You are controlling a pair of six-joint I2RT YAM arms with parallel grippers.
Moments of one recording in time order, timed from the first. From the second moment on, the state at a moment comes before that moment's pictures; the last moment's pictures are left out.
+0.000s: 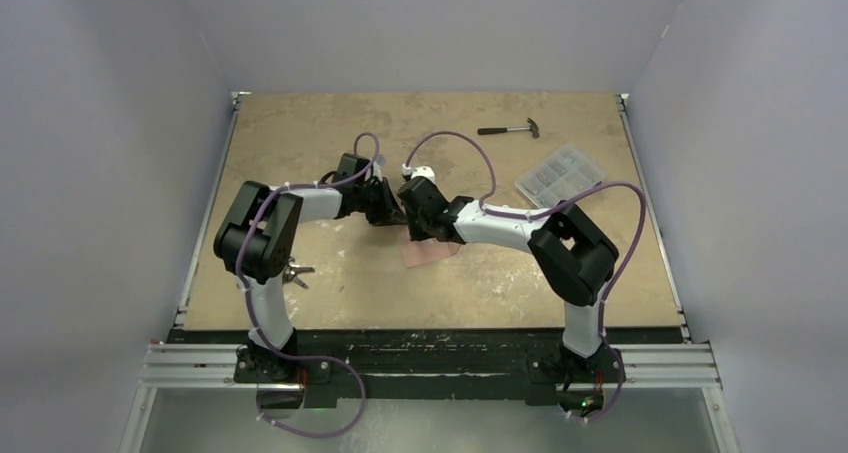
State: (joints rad) left arm -0.35 1.91 1.01 0.00 0.48 -0.68; right arm 0.87 1.90 1.22 -0.23 0.25 0.52
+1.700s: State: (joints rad) left arm -0.33 1.96 1.04 0.00 0.53 -0.70; right arm 0.78 1.97 1.31 -0.21 0.19 0.45
